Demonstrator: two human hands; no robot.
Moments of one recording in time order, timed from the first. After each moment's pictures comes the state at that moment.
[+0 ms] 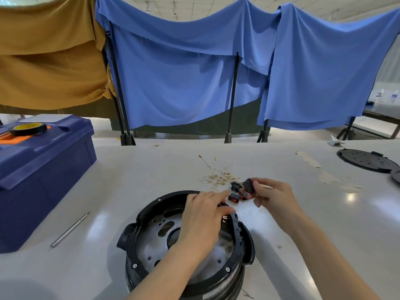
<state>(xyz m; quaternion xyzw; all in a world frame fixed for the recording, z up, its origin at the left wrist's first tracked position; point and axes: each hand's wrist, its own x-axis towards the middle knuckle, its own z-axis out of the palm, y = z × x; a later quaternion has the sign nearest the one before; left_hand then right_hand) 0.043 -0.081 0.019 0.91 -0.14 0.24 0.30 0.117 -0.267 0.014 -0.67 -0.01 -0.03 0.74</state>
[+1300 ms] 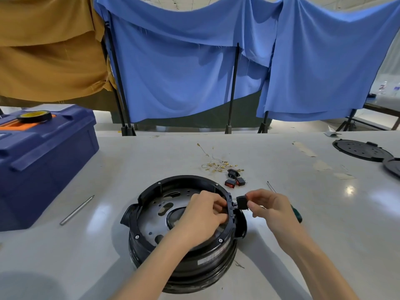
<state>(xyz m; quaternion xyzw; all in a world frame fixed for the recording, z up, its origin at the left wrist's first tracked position) 0.021 -0.081 0.012 0.91 -0.09 0.03 0.41 0.038 -0.265 -0.001 -0.73 -0.06 -0.03 0.68</state>
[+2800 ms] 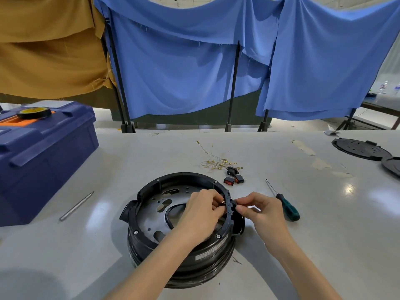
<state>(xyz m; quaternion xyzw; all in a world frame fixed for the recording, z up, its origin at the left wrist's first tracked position) 0.019 -0.086 0.005 0.90 -0.07 0.07 0.42 0.029 -0.249 -0.012 -0.75 -0.08 -0.08 0.65</state>
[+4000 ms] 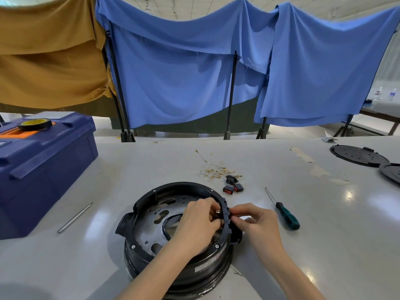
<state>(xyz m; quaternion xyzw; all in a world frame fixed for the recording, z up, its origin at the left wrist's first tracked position) 0.016 -0.084 0.011 0.92 -0.07 0.09 0.37 0.028 -0.237 -0.018 -0.73 -0.08 -0.09 0.67</state>
